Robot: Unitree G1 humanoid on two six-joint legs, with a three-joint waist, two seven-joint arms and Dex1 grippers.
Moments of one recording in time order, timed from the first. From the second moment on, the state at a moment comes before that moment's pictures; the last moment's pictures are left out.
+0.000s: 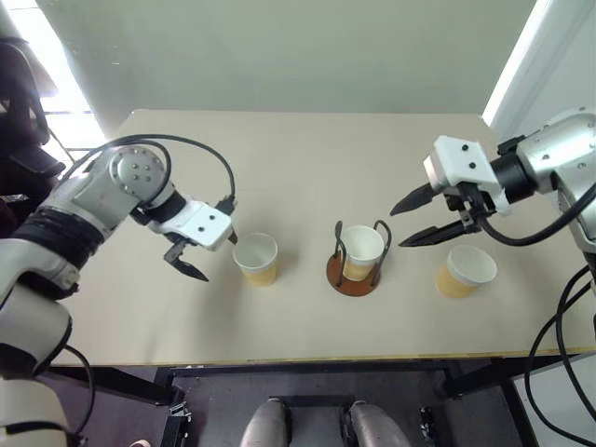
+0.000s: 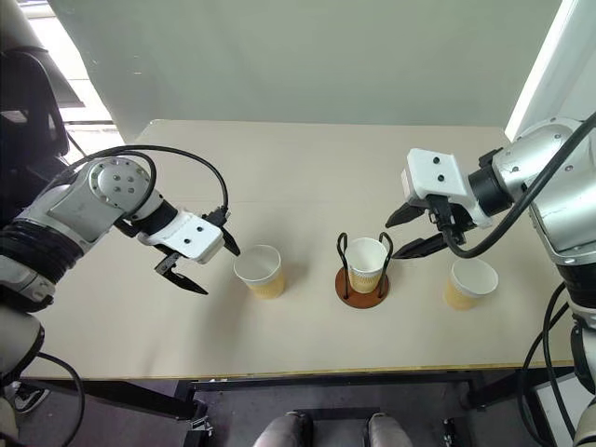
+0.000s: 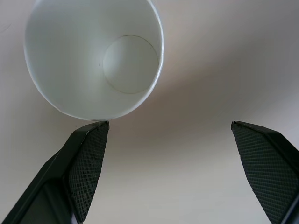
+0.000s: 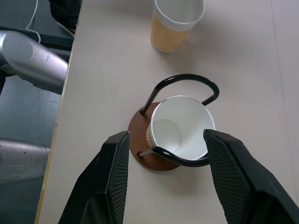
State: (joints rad) left arm -1.23 1.06 -0.91 0.61 -0.18 -0.43 -1.58; right arm -1.04 -0.98 0.29 -0.17 0.21 0.63 1.58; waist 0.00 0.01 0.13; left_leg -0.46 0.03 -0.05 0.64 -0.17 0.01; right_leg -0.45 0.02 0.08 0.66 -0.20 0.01
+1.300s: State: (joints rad) left arm -1.26 0.92 -0.79 0.83 0.02 -0.61 -1.58; right arm -1.04 -0.99 0.29 -0.18 0.22 0.64 1.58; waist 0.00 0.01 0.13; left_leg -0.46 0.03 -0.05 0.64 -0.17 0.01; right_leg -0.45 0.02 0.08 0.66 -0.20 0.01
